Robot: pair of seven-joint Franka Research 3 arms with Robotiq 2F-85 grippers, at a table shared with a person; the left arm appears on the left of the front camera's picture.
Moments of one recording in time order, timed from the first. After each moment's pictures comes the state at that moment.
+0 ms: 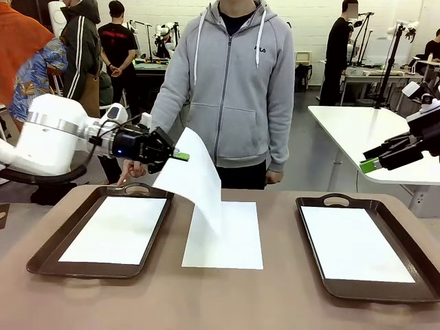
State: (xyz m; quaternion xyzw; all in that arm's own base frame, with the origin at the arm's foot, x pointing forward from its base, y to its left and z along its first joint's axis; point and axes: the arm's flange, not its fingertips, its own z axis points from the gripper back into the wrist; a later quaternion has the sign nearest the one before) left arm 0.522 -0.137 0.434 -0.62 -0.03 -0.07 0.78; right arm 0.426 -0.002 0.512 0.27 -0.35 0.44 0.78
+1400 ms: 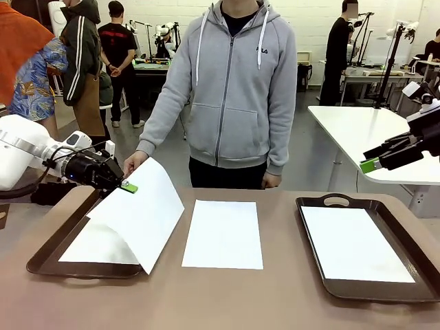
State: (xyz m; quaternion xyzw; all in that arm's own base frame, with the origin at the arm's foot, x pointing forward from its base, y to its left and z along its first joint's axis) left arm 0.542 -0.002 0.352 -0.58 0.02 -0.10 0.81; right arm 0.426 -0.002 0.512 0.27 -0.35 0.44 0.78
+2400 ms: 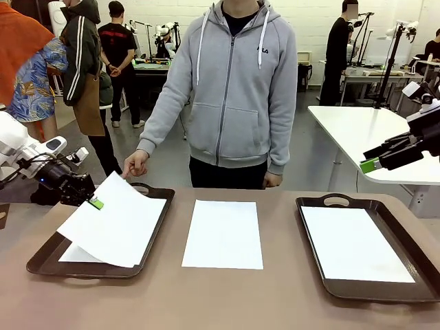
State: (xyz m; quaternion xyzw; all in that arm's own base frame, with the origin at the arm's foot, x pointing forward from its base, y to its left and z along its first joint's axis) left arm 0.541 0.074 0.343 -0.38 -0.02 -0.04 0.93; right arm 0.426 -0.002 0.512 0.27 -0.35 0.44 0.78
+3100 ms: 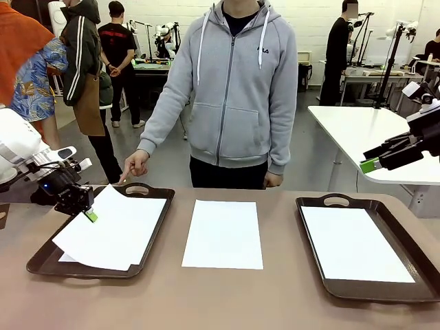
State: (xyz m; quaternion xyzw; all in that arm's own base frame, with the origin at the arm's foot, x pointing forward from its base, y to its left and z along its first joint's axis) left arm 0.542 0.068 0.327 -0.26 0.01 -0.02 0.96; right arm 0.426 -0.002 0.512 0.27 -0.35 0.44 0.78
